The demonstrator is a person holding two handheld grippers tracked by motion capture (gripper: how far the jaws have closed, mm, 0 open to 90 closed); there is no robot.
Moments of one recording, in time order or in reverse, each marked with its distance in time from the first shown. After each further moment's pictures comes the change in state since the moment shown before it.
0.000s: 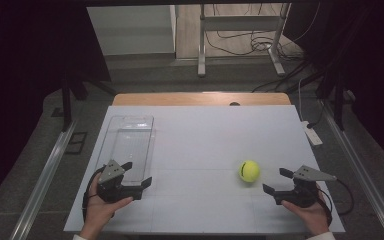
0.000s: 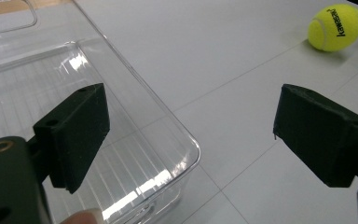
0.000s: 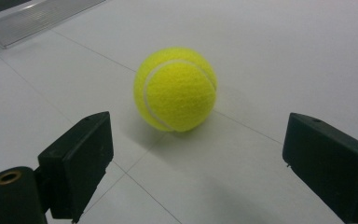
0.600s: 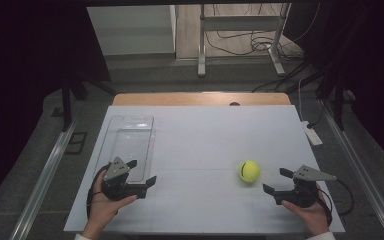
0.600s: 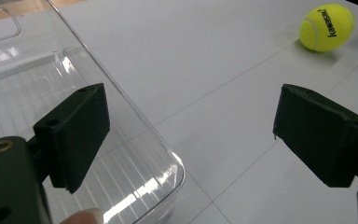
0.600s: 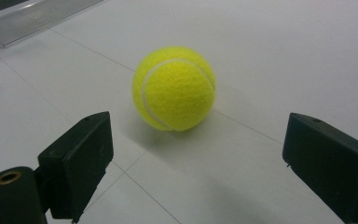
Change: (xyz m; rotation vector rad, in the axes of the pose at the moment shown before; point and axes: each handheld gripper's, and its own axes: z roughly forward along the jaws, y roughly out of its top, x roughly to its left) left arm -0.006 0.010 0.007 0.012 -0.020 0.027; right arm -0.001 0.000 0.000 0.003 -0.003 -0.001
